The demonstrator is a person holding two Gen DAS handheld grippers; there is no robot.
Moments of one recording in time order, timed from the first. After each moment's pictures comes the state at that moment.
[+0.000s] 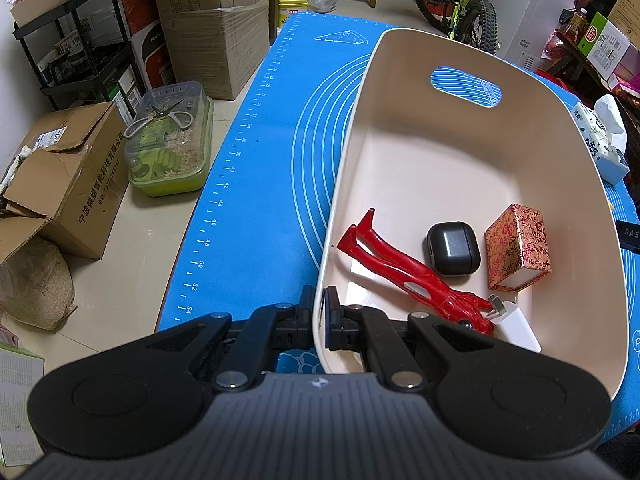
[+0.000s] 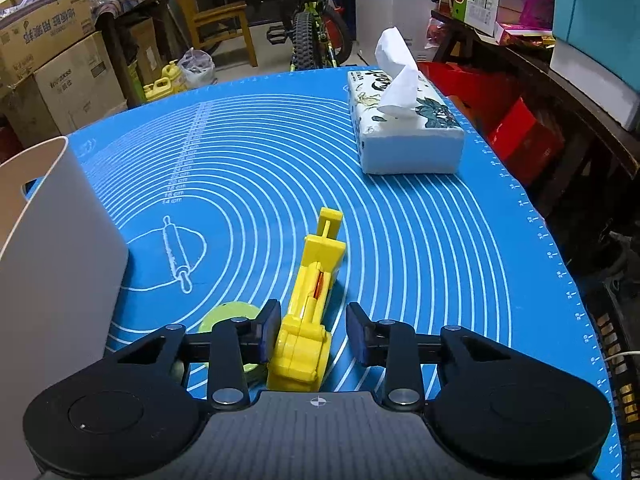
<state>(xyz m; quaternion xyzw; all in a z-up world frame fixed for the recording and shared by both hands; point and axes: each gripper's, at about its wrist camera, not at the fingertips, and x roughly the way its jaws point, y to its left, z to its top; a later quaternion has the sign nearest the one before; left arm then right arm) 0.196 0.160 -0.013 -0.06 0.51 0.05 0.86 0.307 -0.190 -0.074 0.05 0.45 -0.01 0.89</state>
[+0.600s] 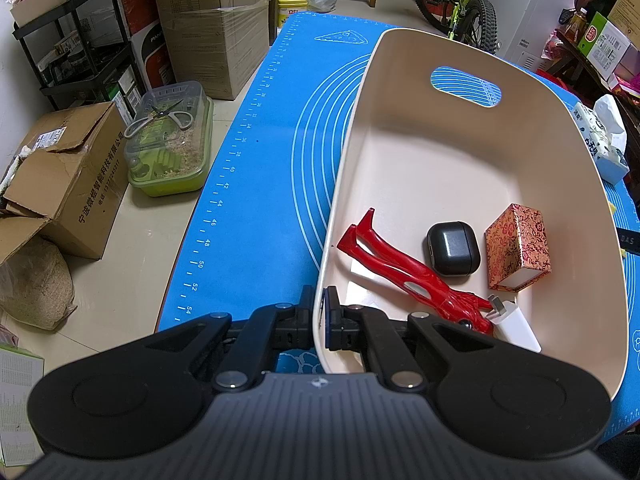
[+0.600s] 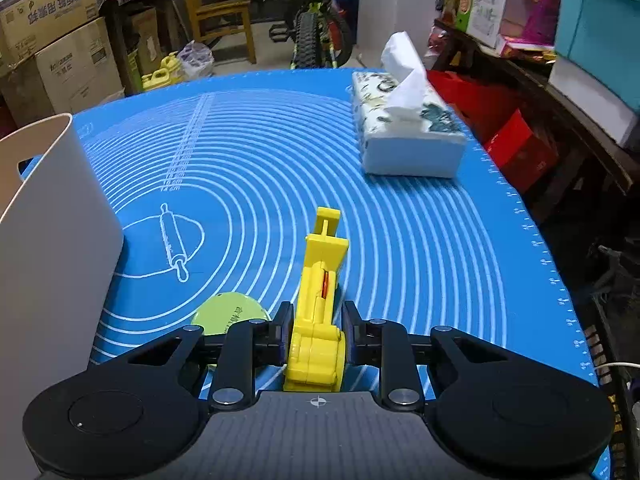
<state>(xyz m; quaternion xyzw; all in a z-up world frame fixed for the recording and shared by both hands) 0.196 0.160 -0.013 -0.06 0.51 0.05 0.86 0.300 -0.181 -0.073 0.02 0.45 -0.02 0.89</state>
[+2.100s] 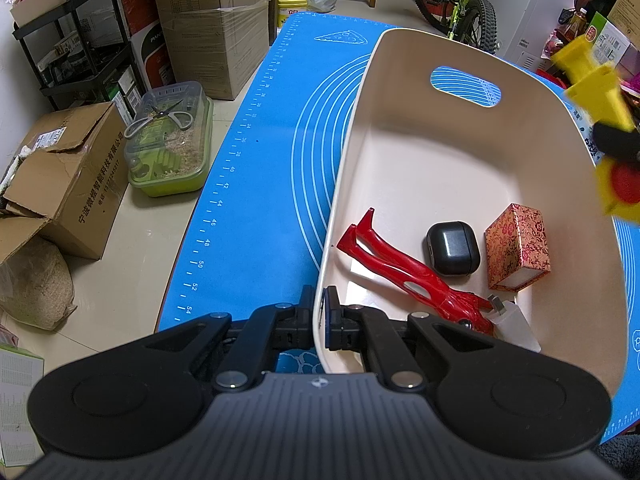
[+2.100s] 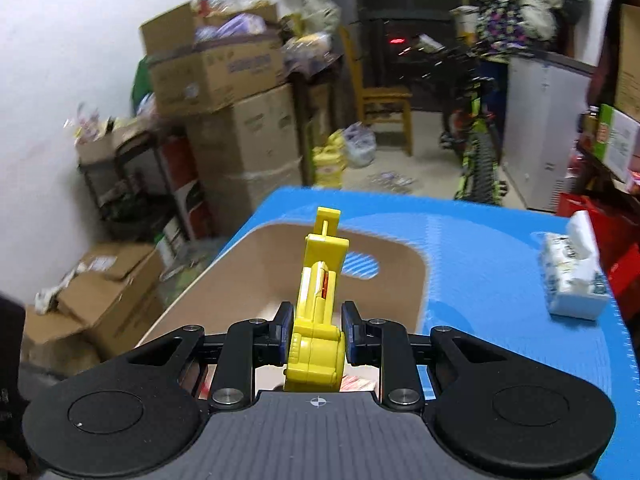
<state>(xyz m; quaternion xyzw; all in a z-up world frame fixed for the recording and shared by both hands) 0.196 0.160 -0.014 -0.06 0.51 0.06 0.86 0.226 -0.022 0.049 -0.01 0.33 0.20 0.92</state>
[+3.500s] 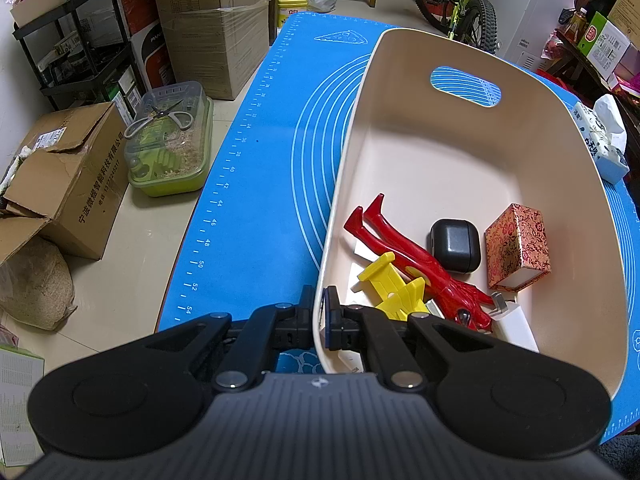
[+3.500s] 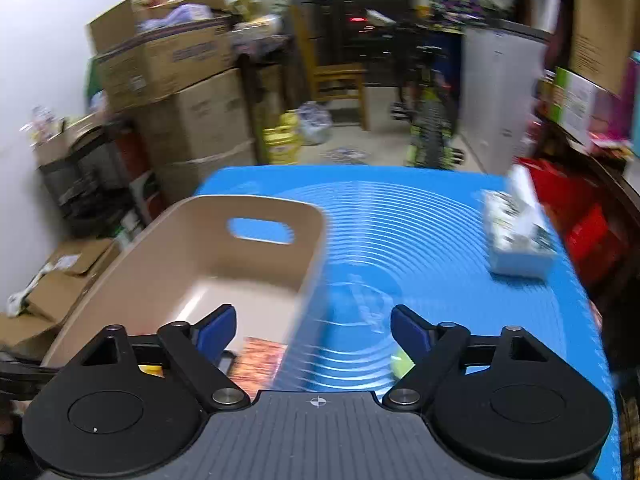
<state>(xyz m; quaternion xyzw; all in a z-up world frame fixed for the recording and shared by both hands) 0.196 0.160 -0.013 -0.06 0.51 0.06 0.86 0.229 -0.103 0.039 0.02 0.36 0.12 0.93</state>
